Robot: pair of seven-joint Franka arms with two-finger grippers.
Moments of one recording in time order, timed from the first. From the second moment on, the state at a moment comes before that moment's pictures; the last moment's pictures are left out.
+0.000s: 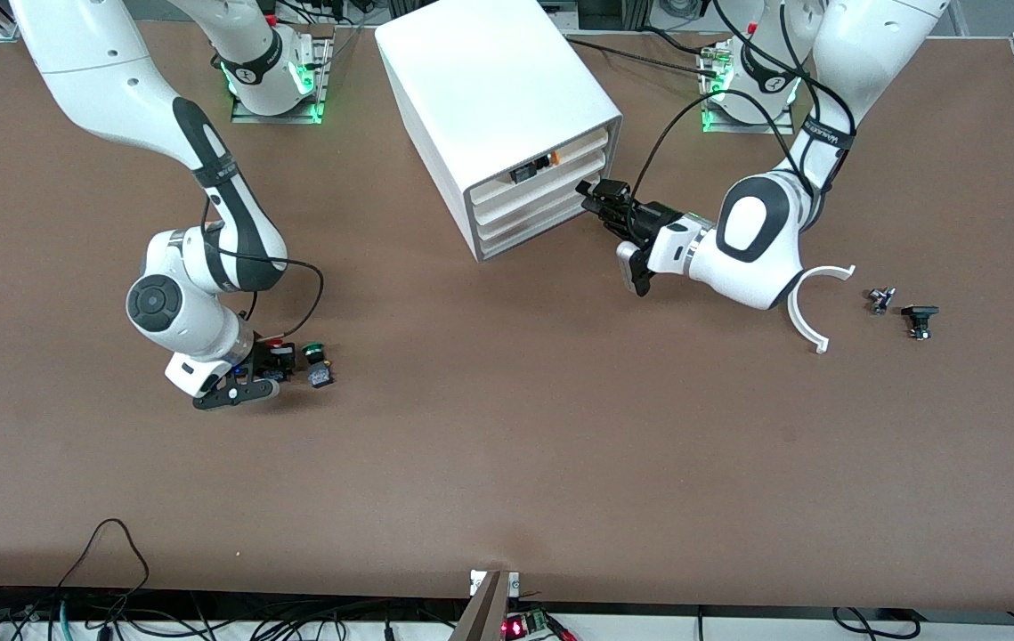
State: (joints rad) left arm -0.10 0.42 -0.26 -2.05 -1.05 1.69 0.81; right arm 0.15 0.60 0.02 -1.79 0.00 2.38 0.00
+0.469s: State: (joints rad) left arm -0.14 0.43 -0.26 -2.12 -1.09 1.72 0.89; right arm 0.19 0.57 0.02 -1.47 0.00 1.91 0.28
